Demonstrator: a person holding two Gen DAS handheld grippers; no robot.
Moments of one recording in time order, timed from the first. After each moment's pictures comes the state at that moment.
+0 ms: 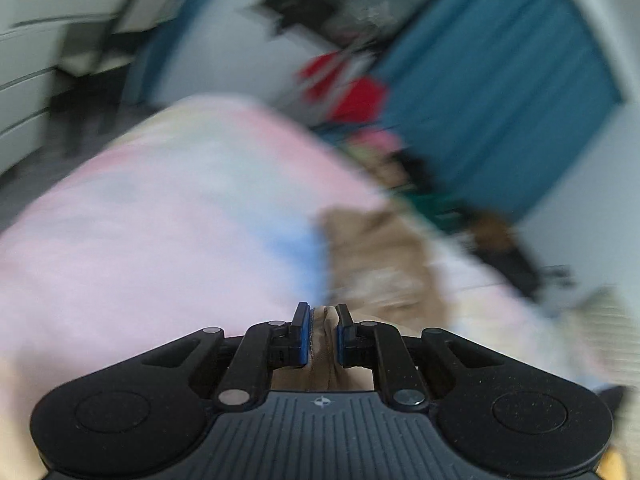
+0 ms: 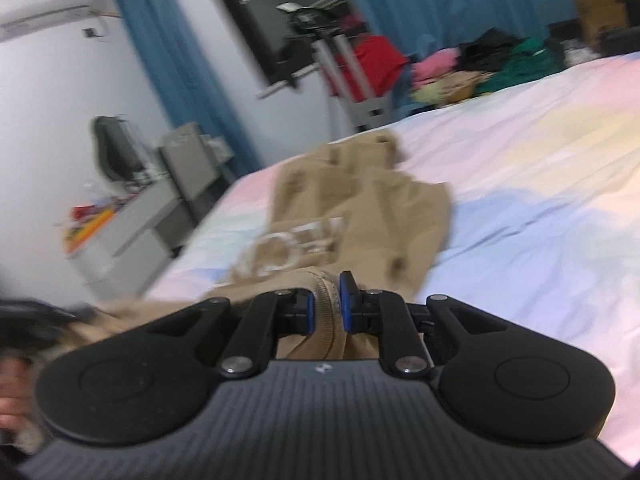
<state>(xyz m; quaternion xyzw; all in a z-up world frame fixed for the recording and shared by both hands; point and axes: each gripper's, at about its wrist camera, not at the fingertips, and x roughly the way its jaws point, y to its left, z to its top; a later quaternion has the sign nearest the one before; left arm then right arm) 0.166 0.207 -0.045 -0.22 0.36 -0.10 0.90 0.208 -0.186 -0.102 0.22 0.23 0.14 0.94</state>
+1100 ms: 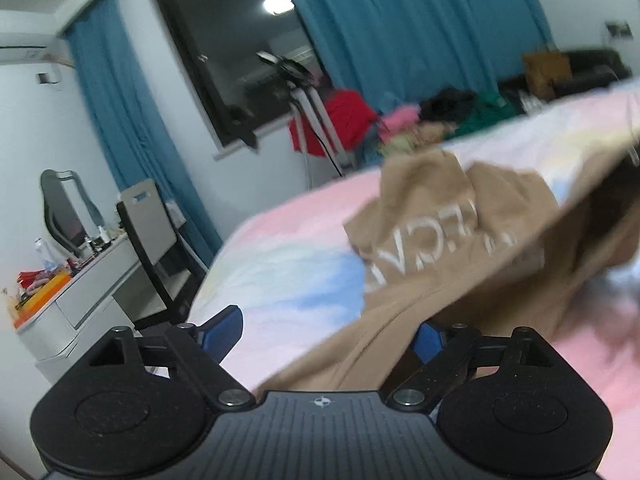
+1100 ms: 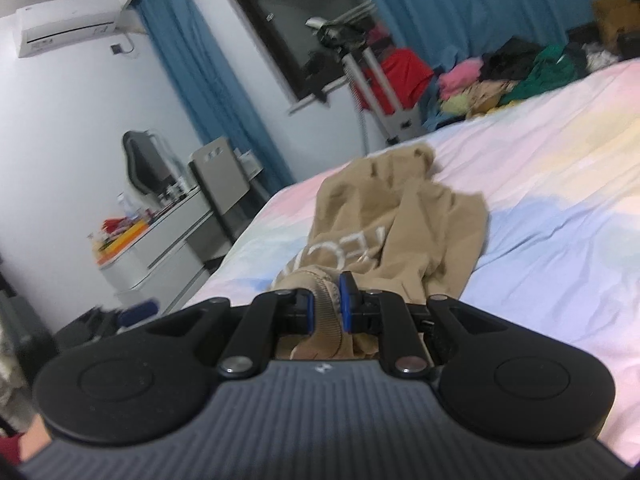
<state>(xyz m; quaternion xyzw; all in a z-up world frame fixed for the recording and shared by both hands) 0.128 0.015 -0.049 0.25 0.22 -0.01 0.94 0.189 -0.176 -0.087 0.23 0.19 0.14 0.94</state>
